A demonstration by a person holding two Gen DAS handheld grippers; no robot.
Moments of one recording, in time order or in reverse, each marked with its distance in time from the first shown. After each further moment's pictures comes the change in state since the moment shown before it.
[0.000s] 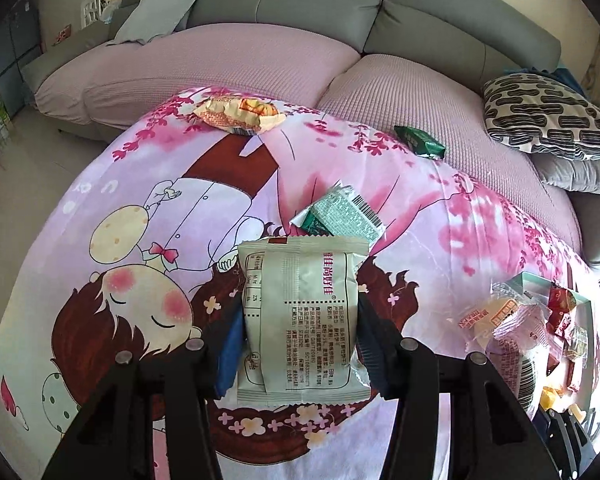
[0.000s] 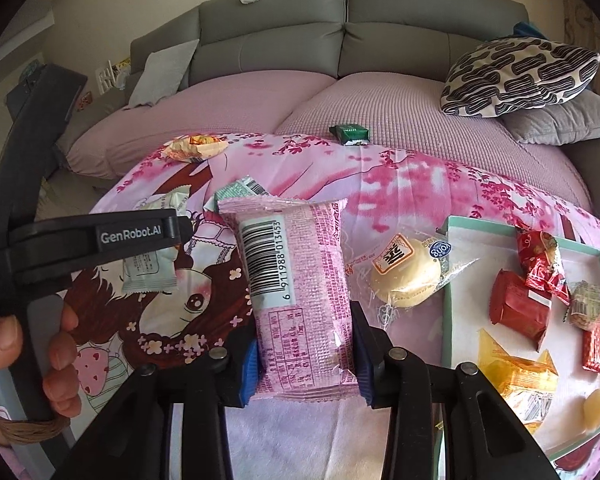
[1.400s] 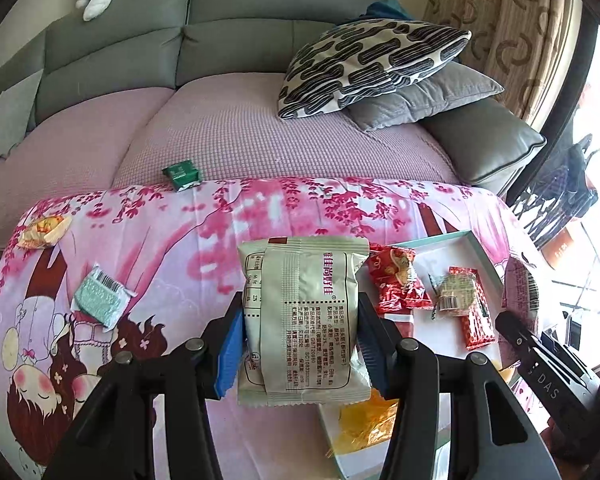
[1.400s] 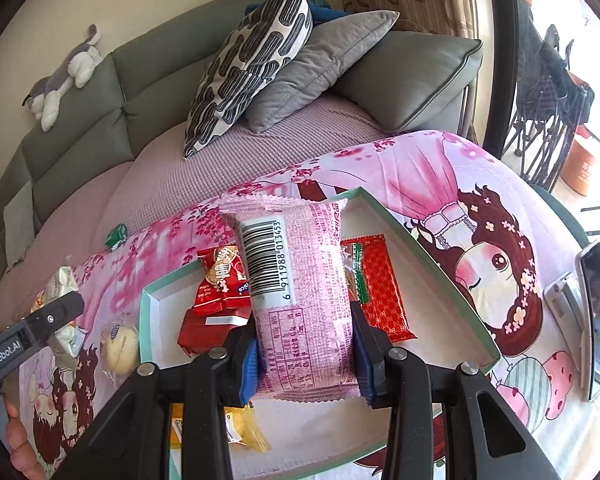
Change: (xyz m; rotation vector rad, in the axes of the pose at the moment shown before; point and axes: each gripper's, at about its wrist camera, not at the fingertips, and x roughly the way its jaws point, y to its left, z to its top) left arm -0.043 -0.211 -0.016 0.428 -0.037 -0.285; right arm -0.083 -0.241 -0.028 0.553 -0.086 -0.325
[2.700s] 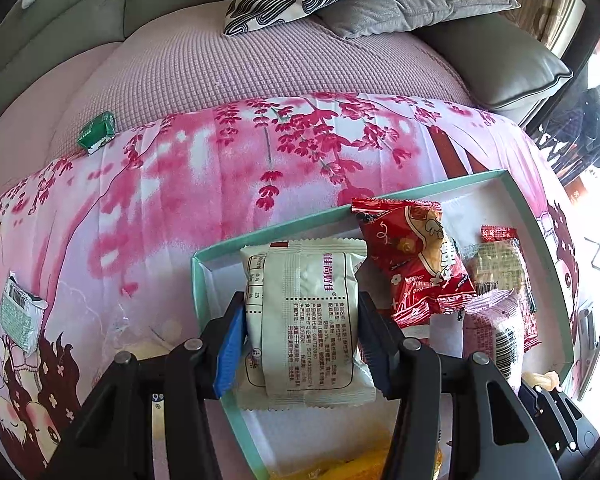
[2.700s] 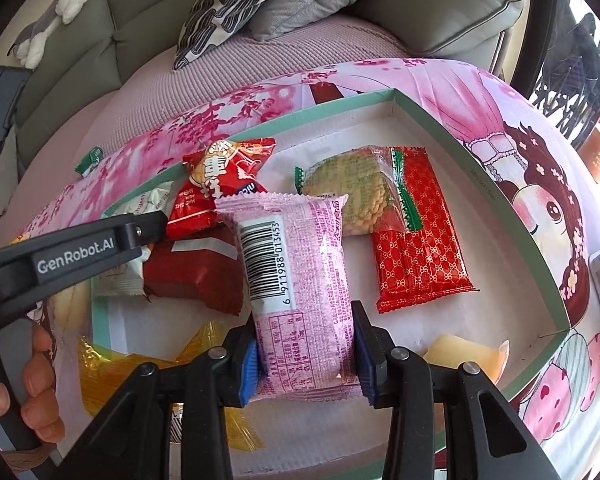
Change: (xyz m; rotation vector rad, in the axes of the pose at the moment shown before) left arm 0.118 -0.042 0.003 0.066 0.247 0.011; right arm 0.071 0.014 -0.030 -0.064 0.240 -0.039
